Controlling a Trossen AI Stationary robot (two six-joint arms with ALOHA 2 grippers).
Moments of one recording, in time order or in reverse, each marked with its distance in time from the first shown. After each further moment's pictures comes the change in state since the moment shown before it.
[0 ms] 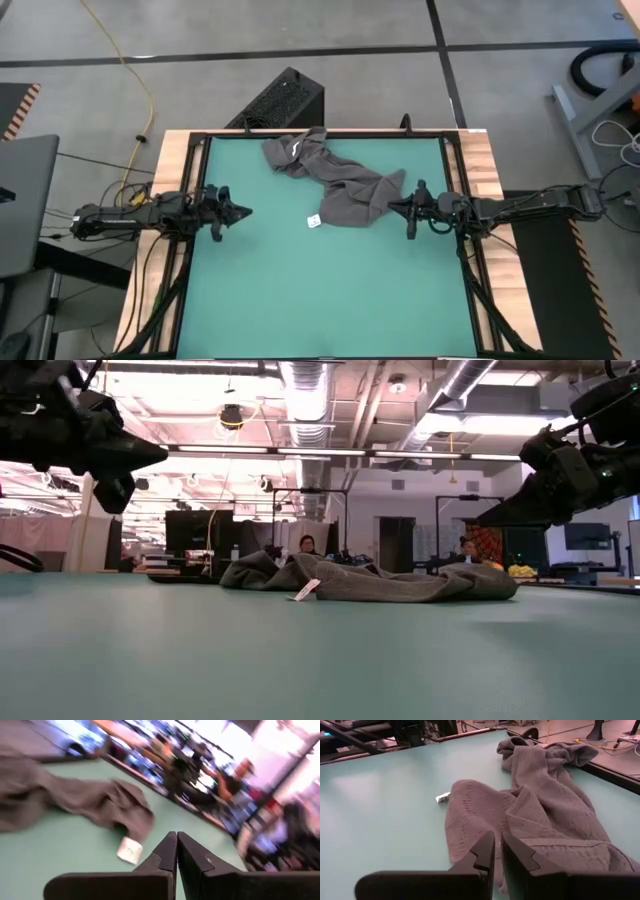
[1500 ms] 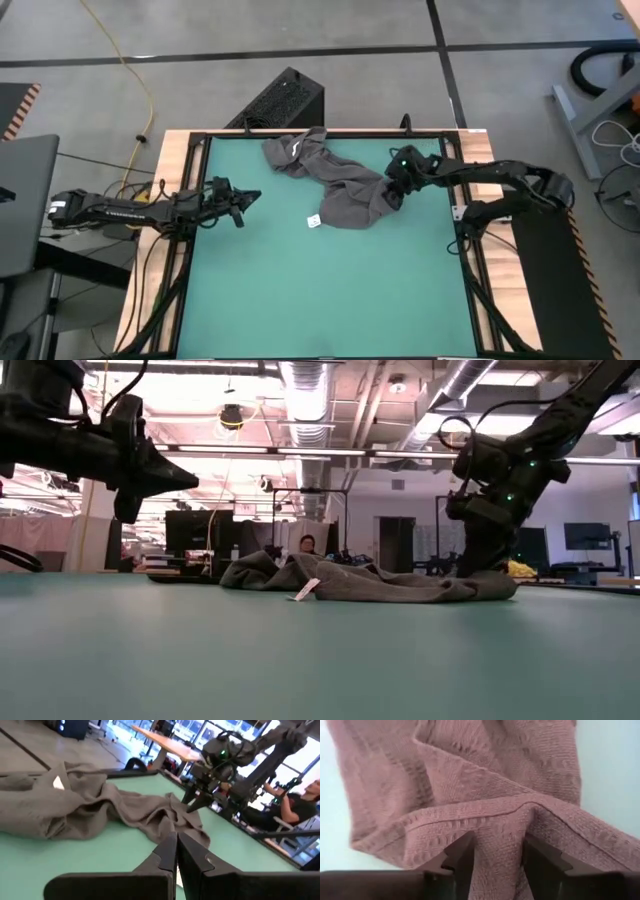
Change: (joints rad) left arm 0.037 0.531 0.008 0.449 -0.232 0.021; right arm -0.551 0.685 0.488 -0.476 -0.469 -0.165
